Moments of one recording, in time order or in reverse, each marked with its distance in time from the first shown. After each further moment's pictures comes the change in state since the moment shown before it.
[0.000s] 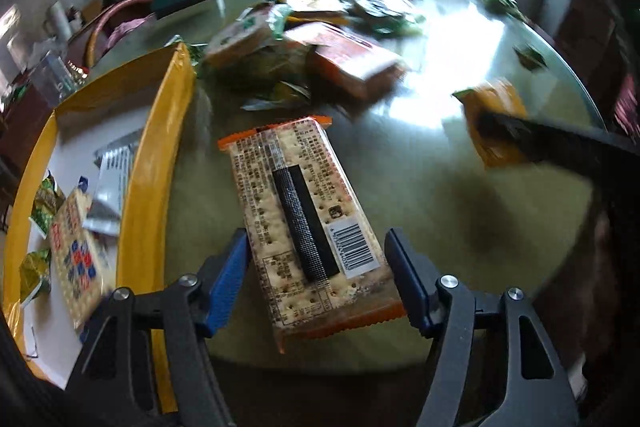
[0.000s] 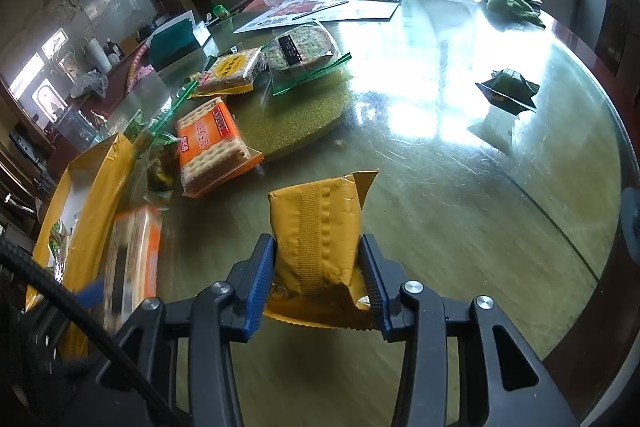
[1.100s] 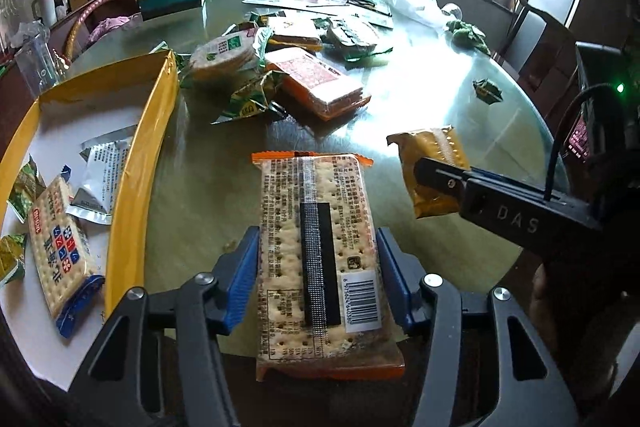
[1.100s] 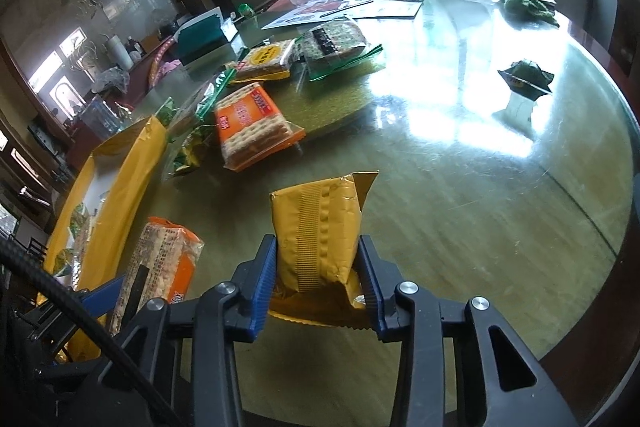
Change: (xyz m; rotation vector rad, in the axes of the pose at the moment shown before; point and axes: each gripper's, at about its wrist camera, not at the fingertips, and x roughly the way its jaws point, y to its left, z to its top) left arm -0.023 0.012 0.000 -0.094 -0.088 -0.160; right arm -0.010 0.017 -0.019 -0.013 -0.013 0.085
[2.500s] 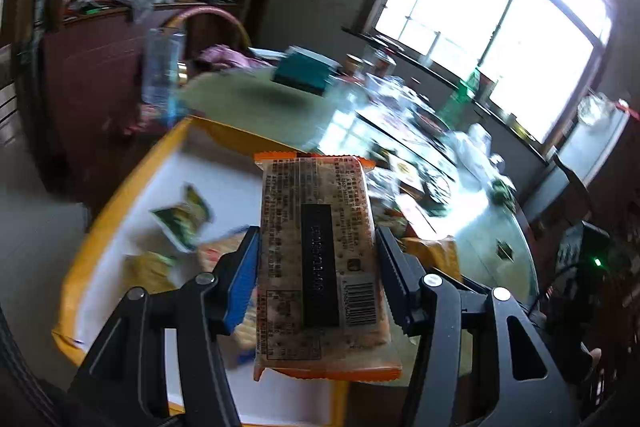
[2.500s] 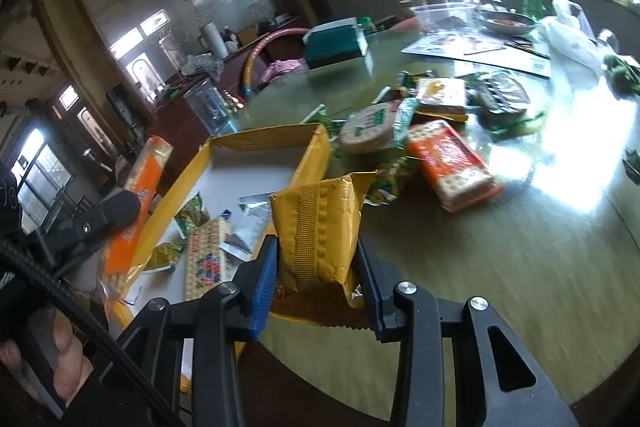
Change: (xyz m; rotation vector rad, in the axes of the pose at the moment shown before) left arm -0.126 0.162 0.010 -0.390 -0.312 0.042; right arm -0.009 0.128 0.011 -0.187 -0.048 0.249
